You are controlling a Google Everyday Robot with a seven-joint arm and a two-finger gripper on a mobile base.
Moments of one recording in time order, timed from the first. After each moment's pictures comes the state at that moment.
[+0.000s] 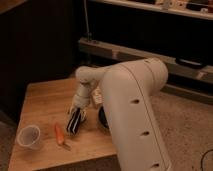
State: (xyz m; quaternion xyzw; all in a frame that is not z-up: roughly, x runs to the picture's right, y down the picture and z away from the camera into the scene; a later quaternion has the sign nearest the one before) arm -0.164 0.153 0.809 -0.47 0.29 0.67 0.50
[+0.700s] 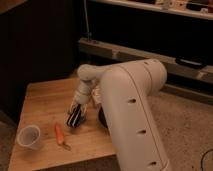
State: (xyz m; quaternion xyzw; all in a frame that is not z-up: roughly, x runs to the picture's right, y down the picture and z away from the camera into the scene) arm -0.165 0.127 0.831 -0.45 0.27 0.70 0.49
